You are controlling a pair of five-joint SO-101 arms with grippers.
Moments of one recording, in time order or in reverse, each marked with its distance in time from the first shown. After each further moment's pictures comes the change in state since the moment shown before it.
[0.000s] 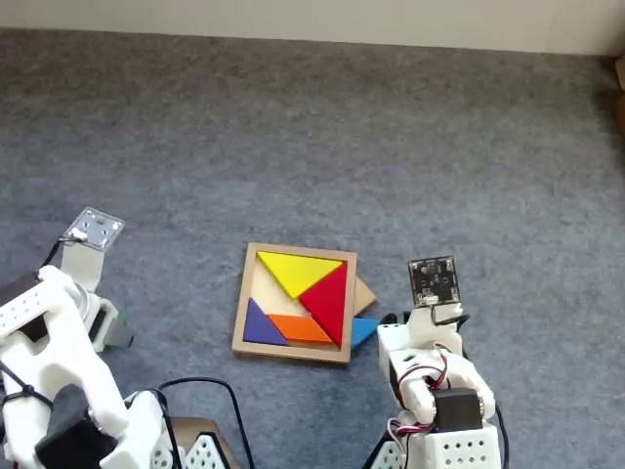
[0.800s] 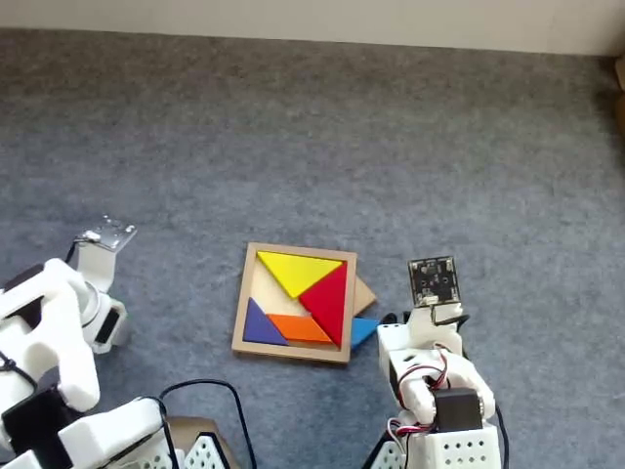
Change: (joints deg) left arm 1.8 16.8 -5.0 -1.4 0.3; right arm 0.0 0.0 0.0 0.0 0.0
